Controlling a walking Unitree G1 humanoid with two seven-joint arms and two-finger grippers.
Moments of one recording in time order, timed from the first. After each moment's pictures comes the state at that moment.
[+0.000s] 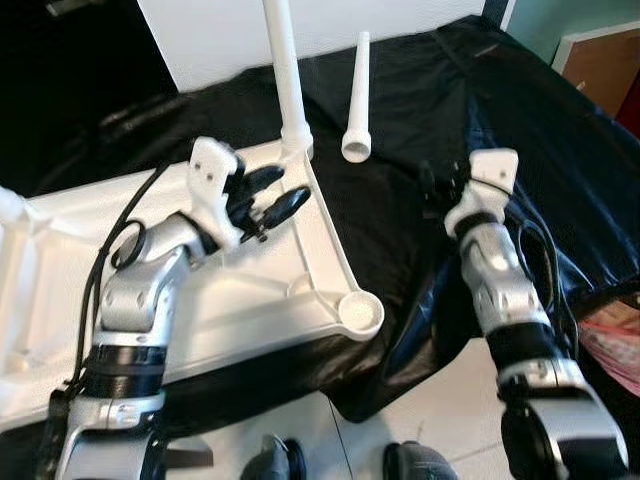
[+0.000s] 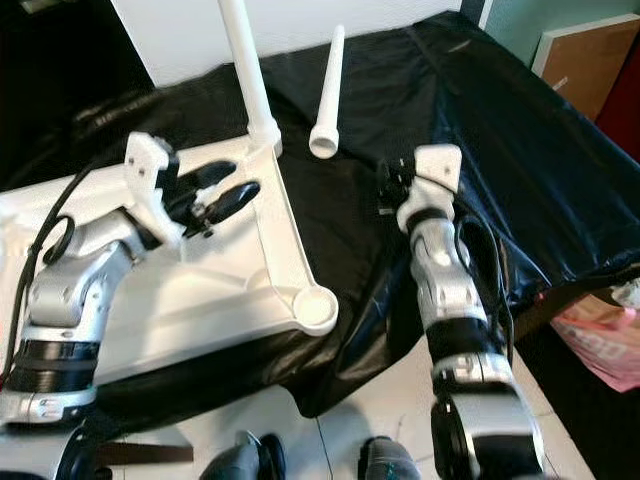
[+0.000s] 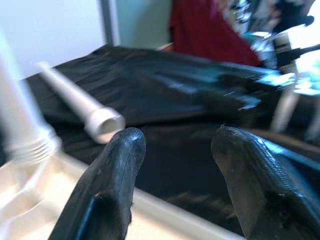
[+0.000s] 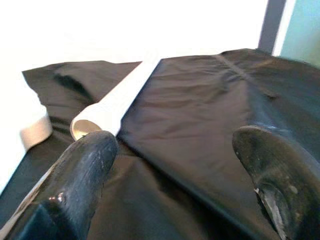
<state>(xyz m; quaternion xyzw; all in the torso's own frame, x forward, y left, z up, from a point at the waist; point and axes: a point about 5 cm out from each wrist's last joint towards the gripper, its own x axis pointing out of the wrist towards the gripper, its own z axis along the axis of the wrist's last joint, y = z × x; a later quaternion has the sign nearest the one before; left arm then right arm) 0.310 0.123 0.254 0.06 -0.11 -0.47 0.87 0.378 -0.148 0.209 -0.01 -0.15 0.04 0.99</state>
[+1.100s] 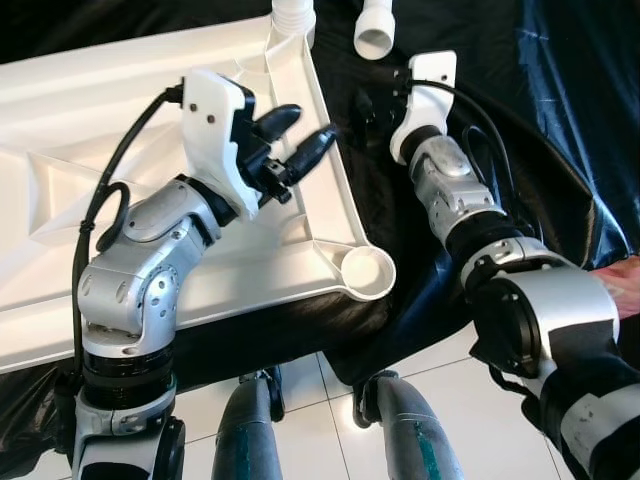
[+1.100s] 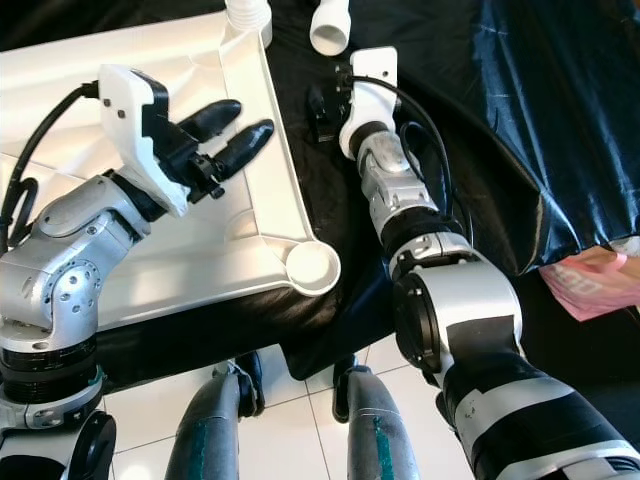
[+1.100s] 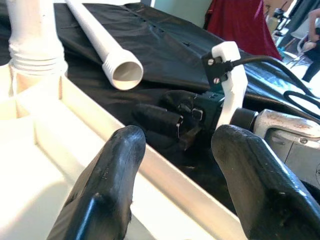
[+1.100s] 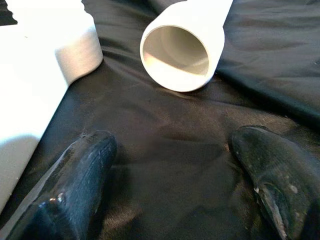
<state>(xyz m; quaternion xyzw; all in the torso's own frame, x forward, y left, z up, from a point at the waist) 0.277 0.112 0.302 0.04 -0.15 -0.39 0.91 0.419 -0.091 0.279 0.01 -0.16 0.13 0.98</state>
